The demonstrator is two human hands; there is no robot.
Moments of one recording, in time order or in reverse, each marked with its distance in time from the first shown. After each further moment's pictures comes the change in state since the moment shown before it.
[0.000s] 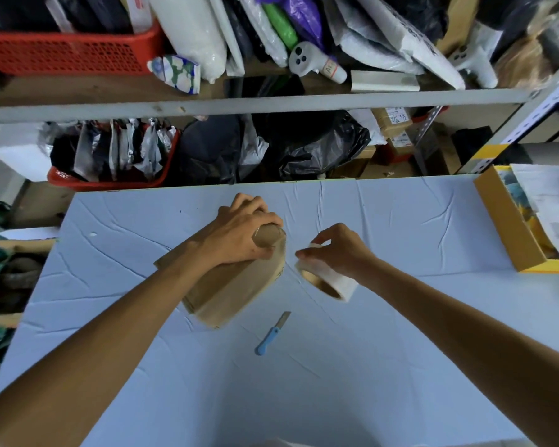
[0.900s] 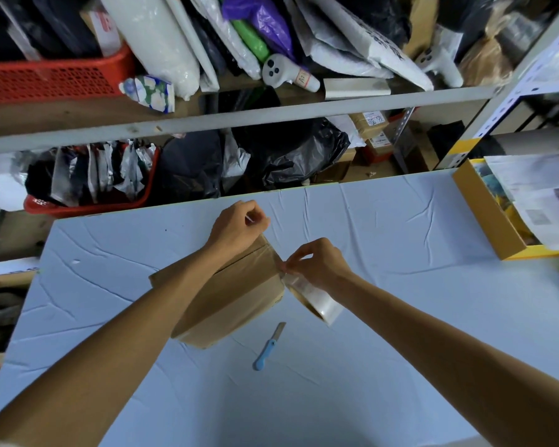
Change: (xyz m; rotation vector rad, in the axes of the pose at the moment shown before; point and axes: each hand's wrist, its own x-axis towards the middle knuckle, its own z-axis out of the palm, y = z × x) left_hand 0.044 0.002 0.014 -0.433 0.187 -0.296; right_hand -0.003 -0.005 0.018 0.191 0.018 0.068
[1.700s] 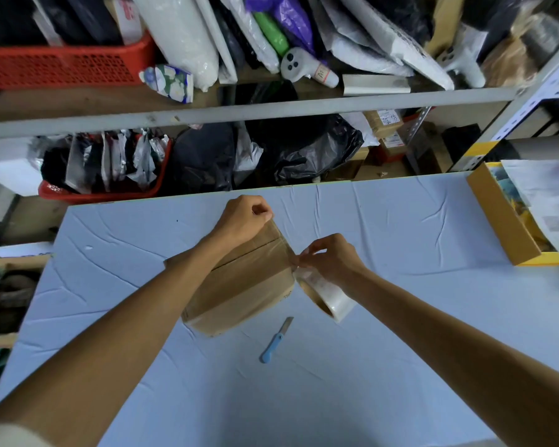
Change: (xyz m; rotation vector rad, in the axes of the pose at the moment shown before) left_hand 0.002 -0.010 -0.011 -0.007 -0.008 -0.028; right_hand 0.000 0.001 0.000 0.034 0.011 0.007
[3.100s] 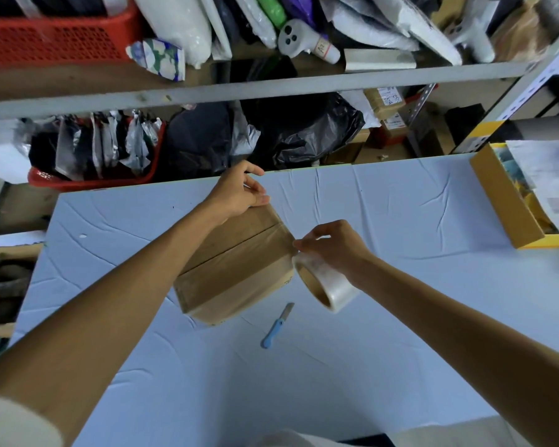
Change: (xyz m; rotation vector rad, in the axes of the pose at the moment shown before) left_hand 0.013 -0.001 -0.015 -0.313 -0.083 -0.096; right_hand -0.016 -0.010 -0.005 0.064 -0.009 0.066
